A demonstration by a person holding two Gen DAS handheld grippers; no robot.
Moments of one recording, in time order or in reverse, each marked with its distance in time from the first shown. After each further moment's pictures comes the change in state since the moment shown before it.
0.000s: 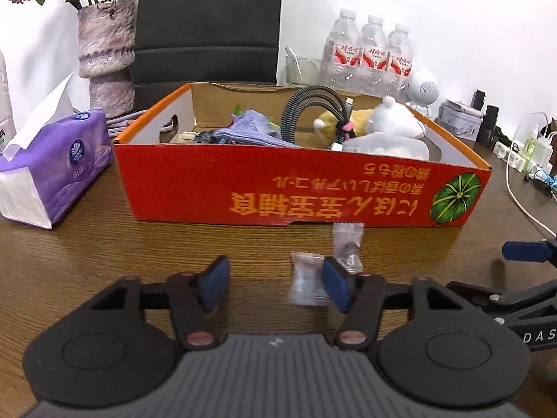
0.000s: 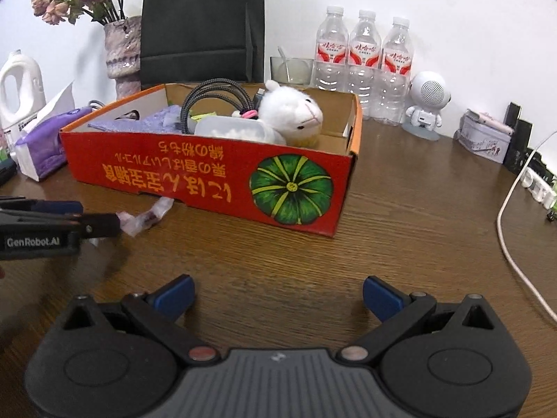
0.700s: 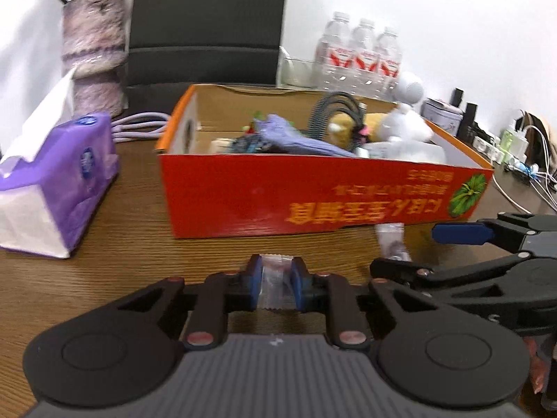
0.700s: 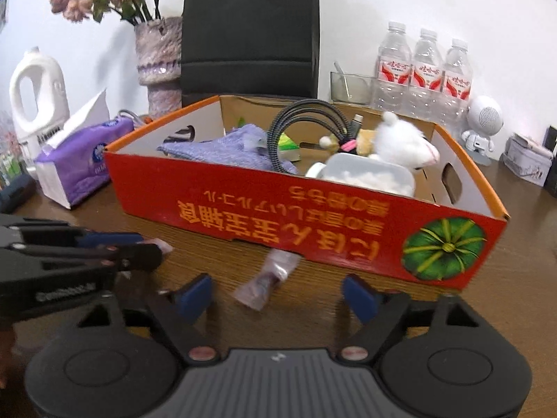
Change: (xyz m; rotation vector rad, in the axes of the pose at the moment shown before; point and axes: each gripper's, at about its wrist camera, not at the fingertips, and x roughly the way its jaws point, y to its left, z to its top) left arm 0.005 0.067 0.011 0.052 0.009 -0.122; right arm 0.032 0.097 0.036 -0.010 -0.029 0.022
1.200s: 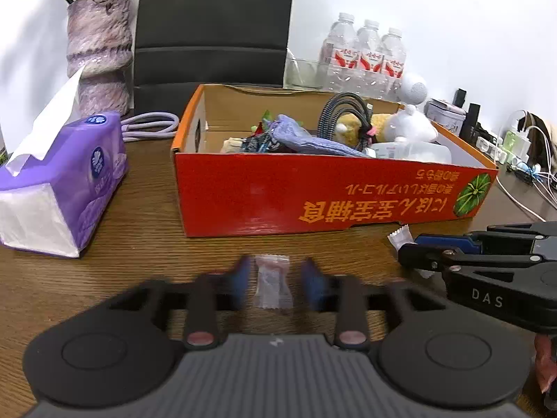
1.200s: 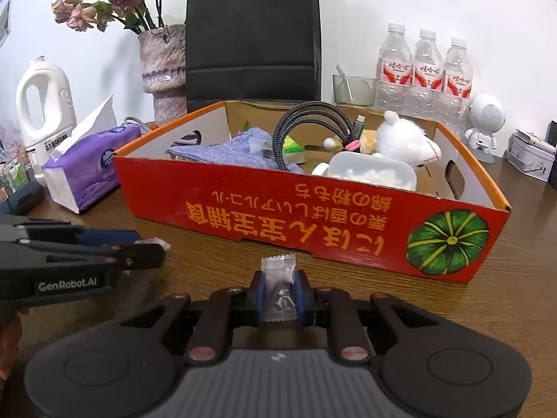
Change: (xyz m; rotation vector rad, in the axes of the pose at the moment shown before) left arm -0.001 0.001 -0.001 0.016 0.004 0.019; right arm -0.010 -0.006 -0.007 0.021 -0.024 0.041
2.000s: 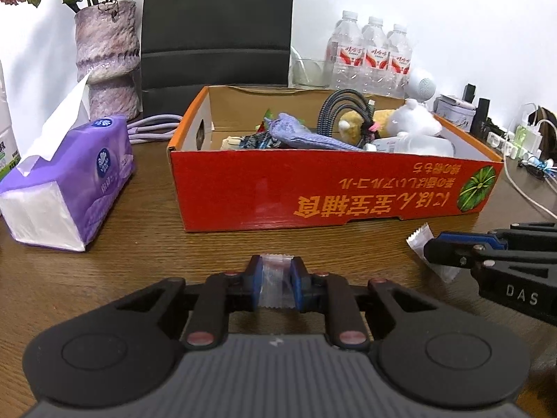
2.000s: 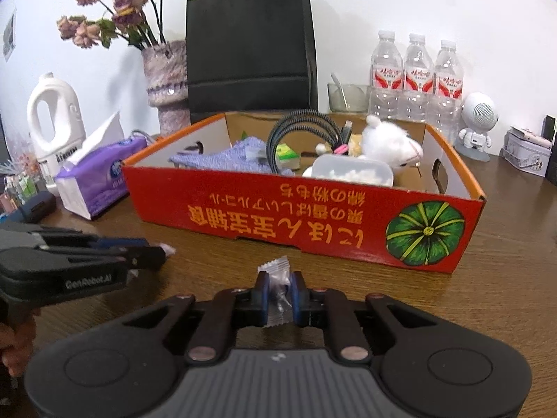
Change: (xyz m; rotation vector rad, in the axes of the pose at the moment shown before) left arm -0.006 -0.015 -0.005 0.004 -0.010 0.049; right arm -0.022 -0.013 -0.007 0.028 -0.044 0.036
